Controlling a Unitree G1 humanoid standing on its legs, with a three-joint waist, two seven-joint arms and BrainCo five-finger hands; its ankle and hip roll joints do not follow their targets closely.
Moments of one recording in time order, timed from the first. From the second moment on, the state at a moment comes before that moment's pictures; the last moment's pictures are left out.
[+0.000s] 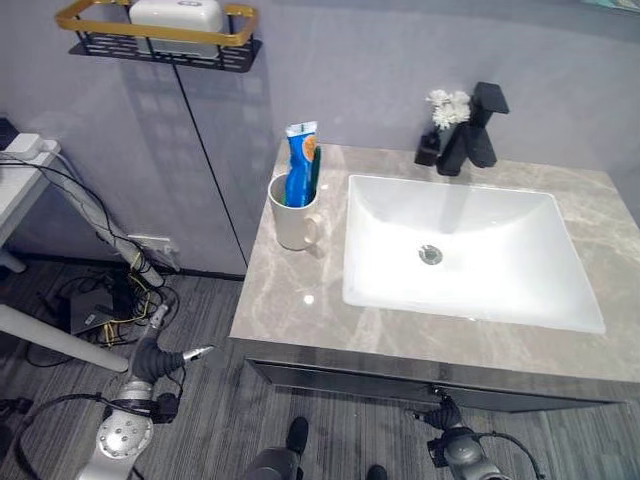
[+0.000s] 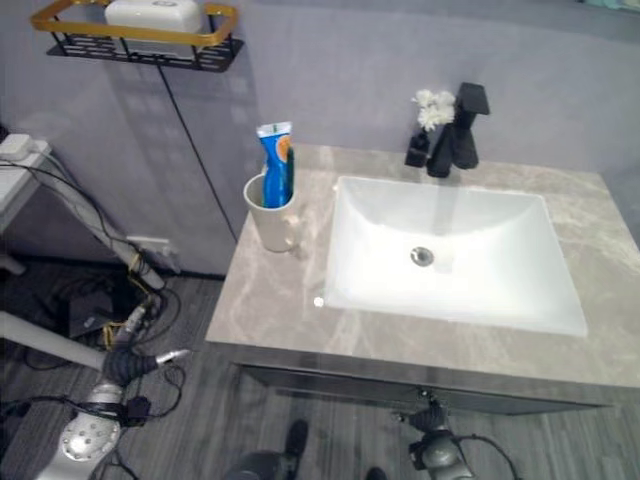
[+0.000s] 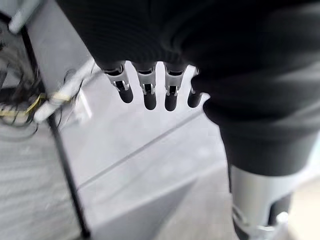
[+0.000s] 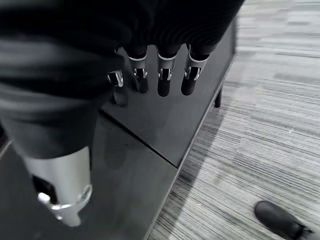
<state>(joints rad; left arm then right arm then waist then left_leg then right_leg) 0.36 0.63 0.03 -0.01 -0.11 -0.22 0.24 -0.07 -0.23 0.25 1.10 -0.06 -0.13 -0.30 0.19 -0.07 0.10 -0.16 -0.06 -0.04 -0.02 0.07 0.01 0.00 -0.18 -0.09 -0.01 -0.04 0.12</state>
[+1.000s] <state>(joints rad) 0.36 0.75 0.21 -0.36 -0.71 -0.24 0.00 0.00 -0.25 0.25 1.07 -0.09 -0.11 -0.21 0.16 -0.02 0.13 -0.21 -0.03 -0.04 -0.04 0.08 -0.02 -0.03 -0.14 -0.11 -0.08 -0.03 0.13</state>
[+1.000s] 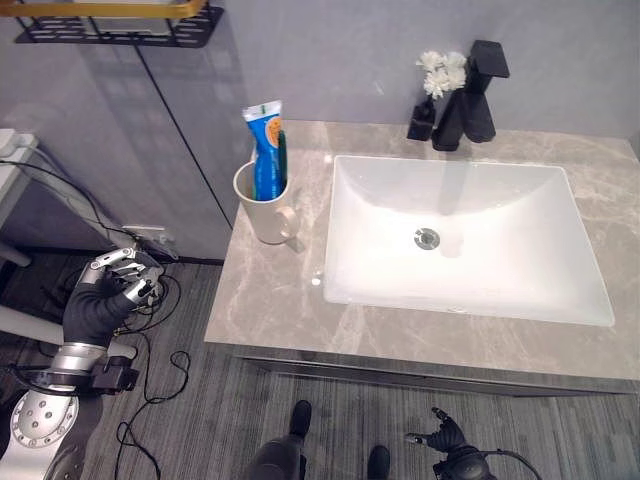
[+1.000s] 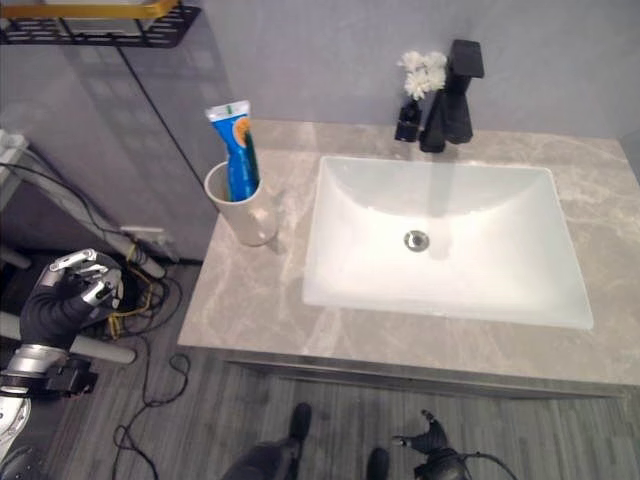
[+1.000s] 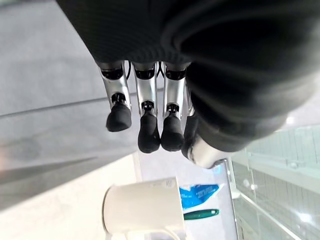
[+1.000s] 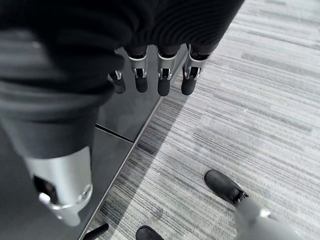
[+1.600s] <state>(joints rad) 0.19 0.81 0.03 -0.24 -0.74 -0.20 0.02 -0.07 -0.29 0.27 1.03 -0.04 -0.13 -0.22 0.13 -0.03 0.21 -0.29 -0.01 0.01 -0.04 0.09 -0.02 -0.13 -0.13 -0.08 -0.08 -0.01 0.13</state>
